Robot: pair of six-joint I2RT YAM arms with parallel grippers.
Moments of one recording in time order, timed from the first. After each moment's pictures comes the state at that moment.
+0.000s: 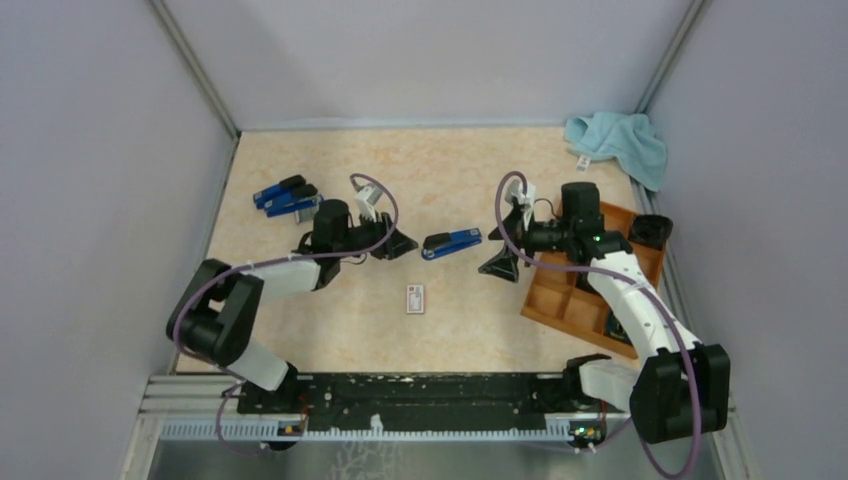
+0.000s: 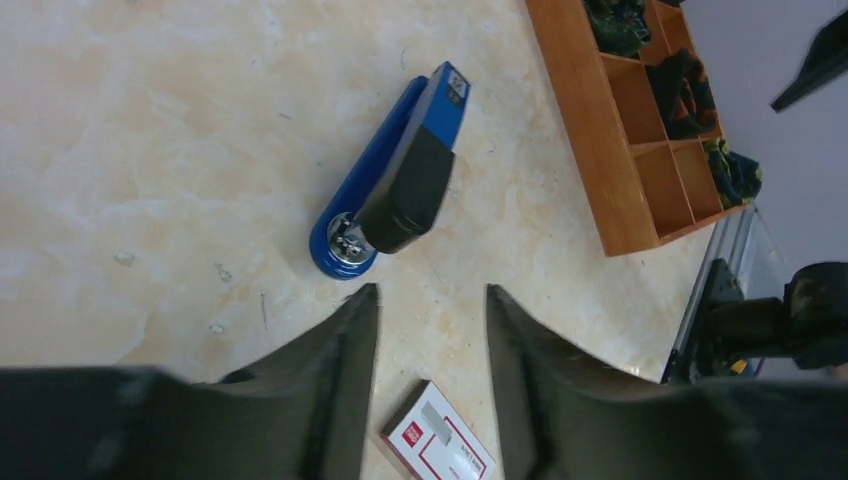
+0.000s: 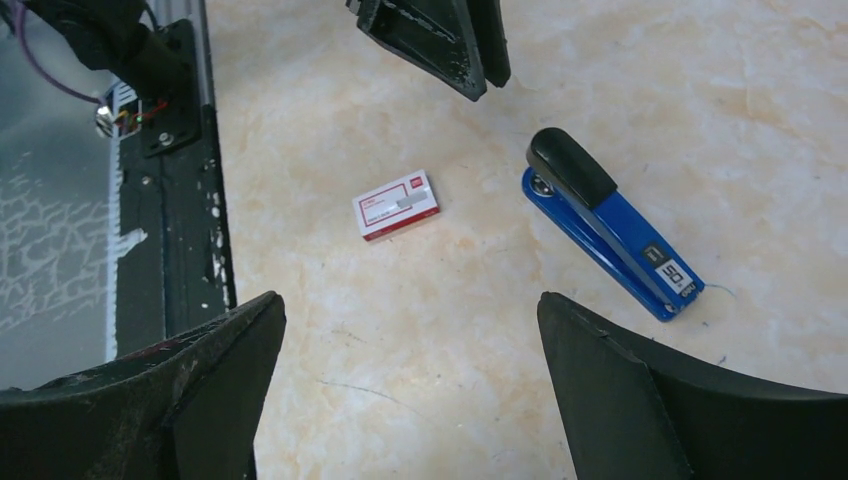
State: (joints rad) left arm -0.45 1.48 0.62 0.55 0.54 -0.42; right arm 0.17 1.13 0.83 -0.39 -1.10 -0.41
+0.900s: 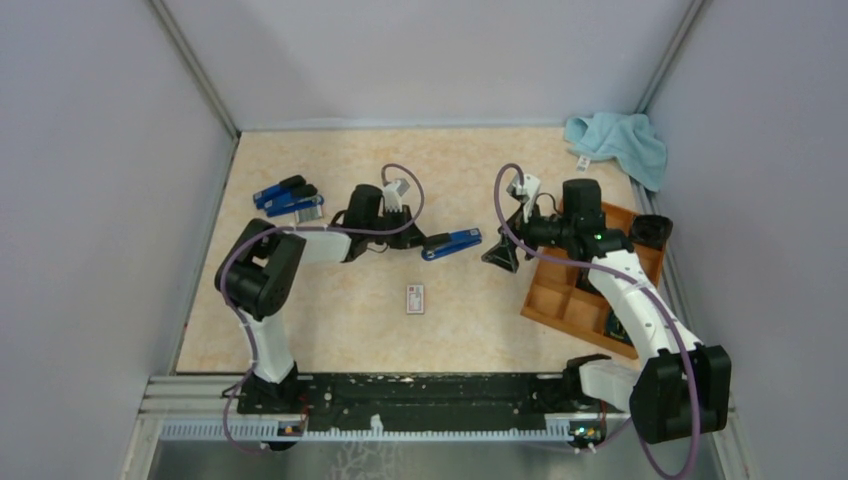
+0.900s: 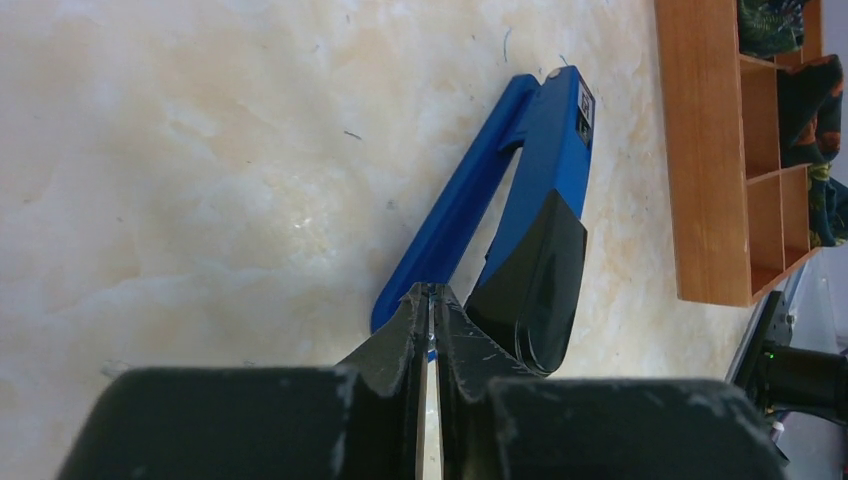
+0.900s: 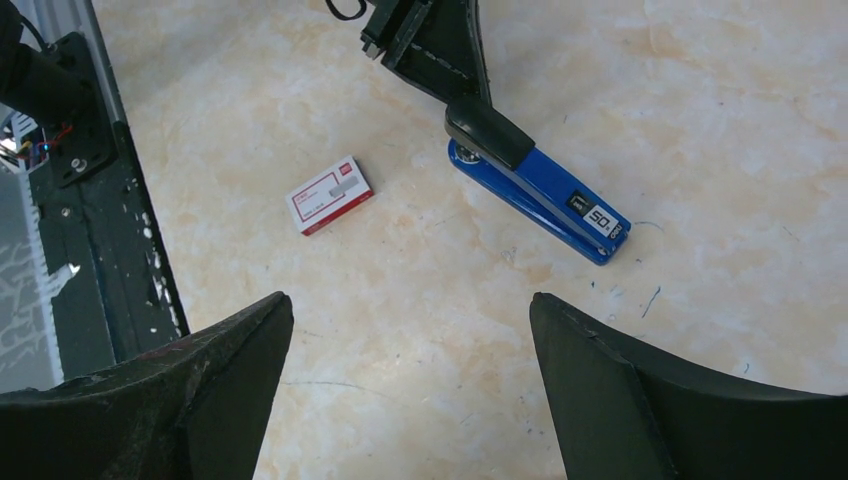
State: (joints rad) left arm -0.48 1.89 0.95 0.37 0.50 -0.45; right arm 0.17 1.13 0.85 -0.40 -0.89 -0.34
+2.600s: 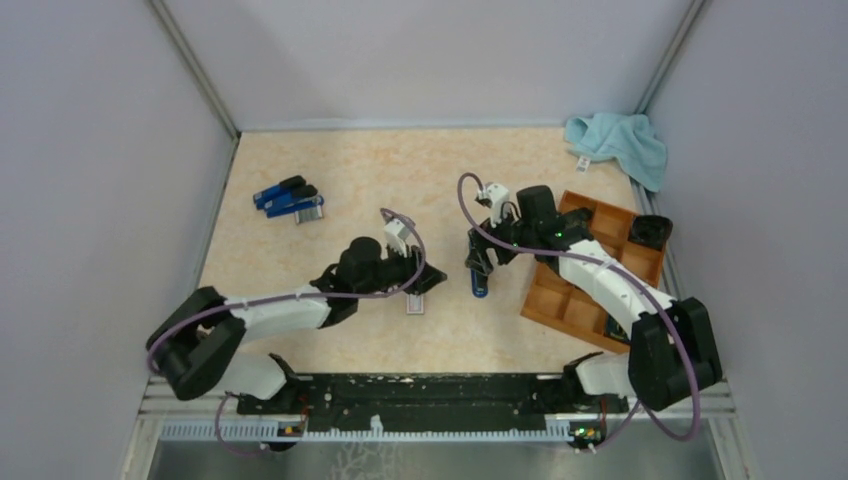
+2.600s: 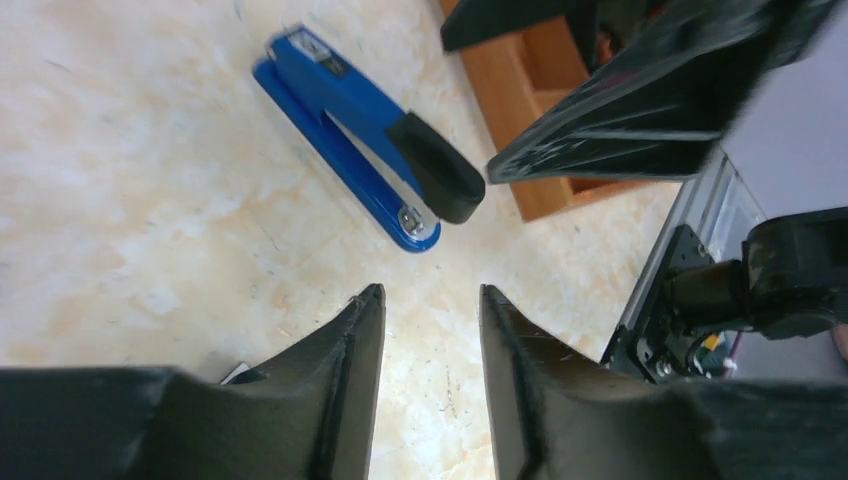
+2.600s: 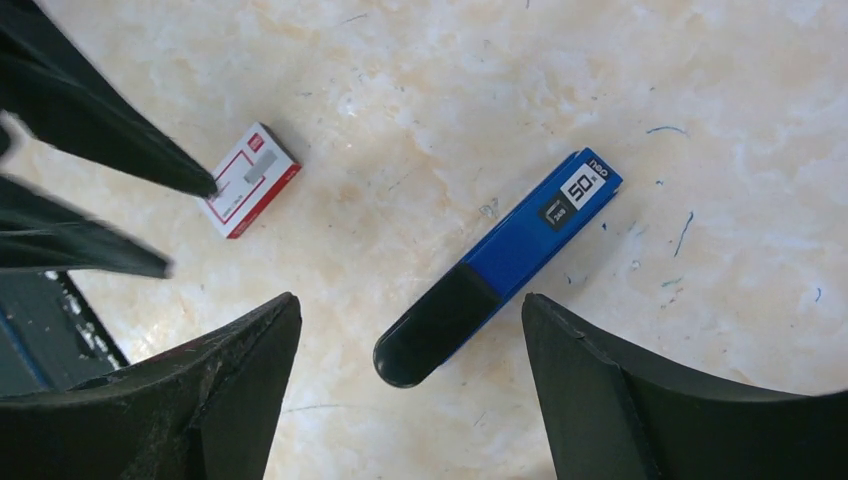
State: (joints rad) left arm -0.82 1.46 0.57 0.57 0.24 -0.54; right arm 0.36 1.29 0.83 -0.30 -0.52 -0.13
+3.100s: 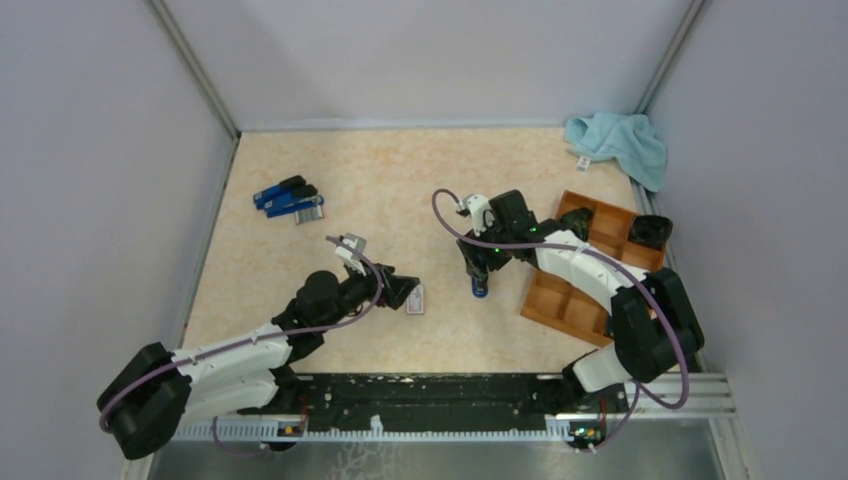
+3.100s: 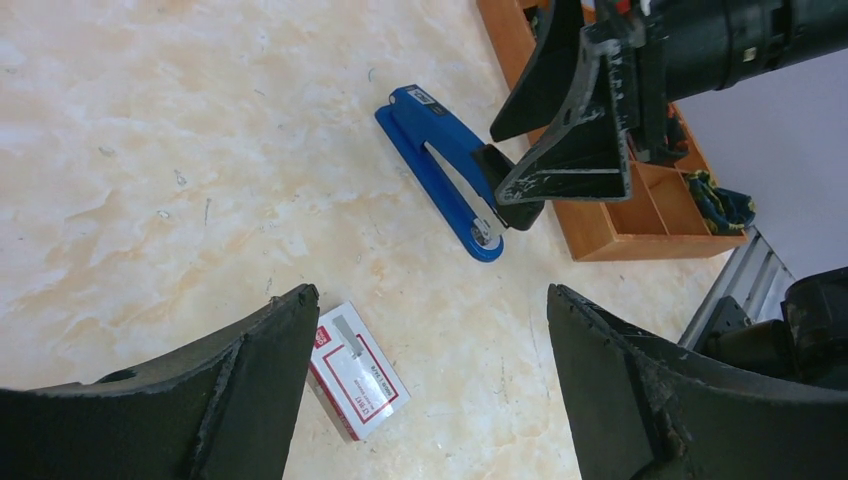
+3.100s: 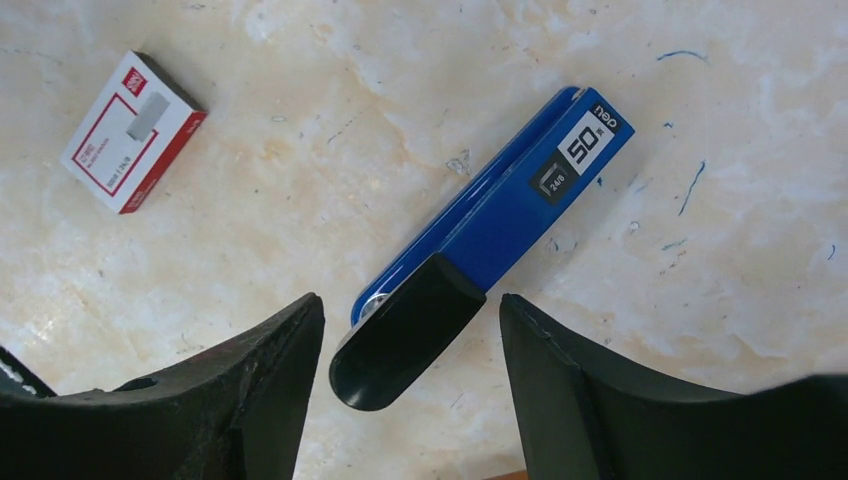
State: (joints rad) left arm -0.82 1.01 0.24 0.63 -0.04 -0.53; right arm 0.50 1.43 0.90 -0.40 -0.27 -0.17
